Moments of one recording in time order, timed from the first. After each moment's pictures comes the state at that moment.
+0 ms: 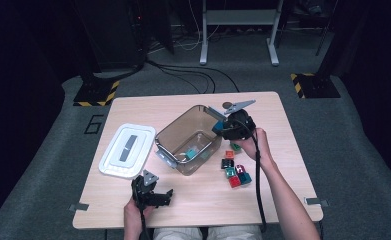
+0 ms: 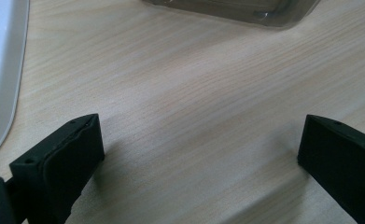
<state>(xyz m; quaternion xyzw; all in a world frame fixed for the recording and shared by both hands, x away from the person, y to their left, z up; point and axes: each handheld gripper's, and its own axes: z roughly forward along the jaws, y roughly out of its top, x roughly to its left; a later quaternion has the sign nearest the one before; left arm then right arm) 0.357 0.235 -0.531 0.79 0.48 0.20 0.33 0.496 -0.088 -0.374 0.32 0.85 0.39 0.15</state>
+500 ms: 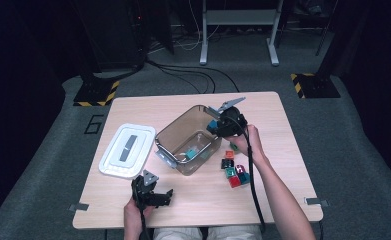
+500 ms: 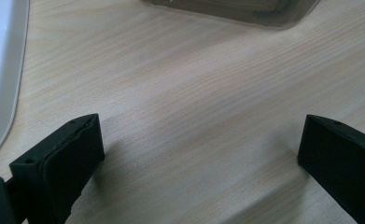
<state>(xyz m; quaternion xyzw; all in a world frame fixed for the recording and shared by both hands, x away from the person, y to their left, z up) 0.357 0.235 -0.531 0.79 0.48 0.20 0.33 0.517 -0.069 -0.384 0.32 0.86 0.37 0.13</state>
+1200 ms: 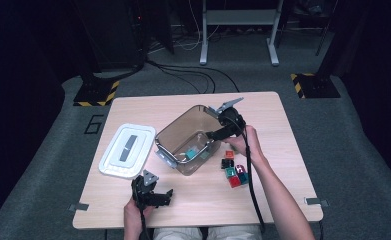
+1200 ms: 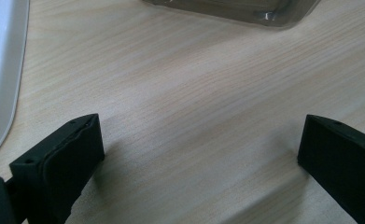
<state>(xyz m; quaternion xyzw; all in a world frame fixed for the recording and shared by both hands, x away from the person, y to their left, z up) 0.357 0.235 -0.531 0.79 0.48 0.20 0.33 0.517 -0.067 -0.387 0.33 0.86 0.37 0.12</state>
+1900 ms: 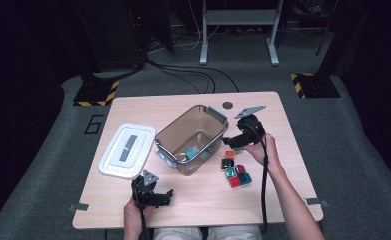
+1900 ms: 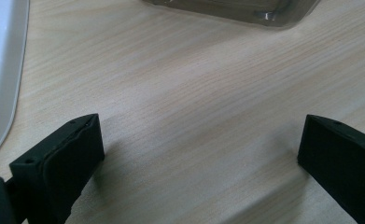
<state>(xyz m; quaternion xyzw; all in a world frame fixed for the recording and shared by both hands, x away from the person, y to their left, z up) 0.357 0.235 -0.531 0.79 0.48 0.20 0.33 0.491 -0.119 -0.395 0.35 0.84 0.38 0.15</state>
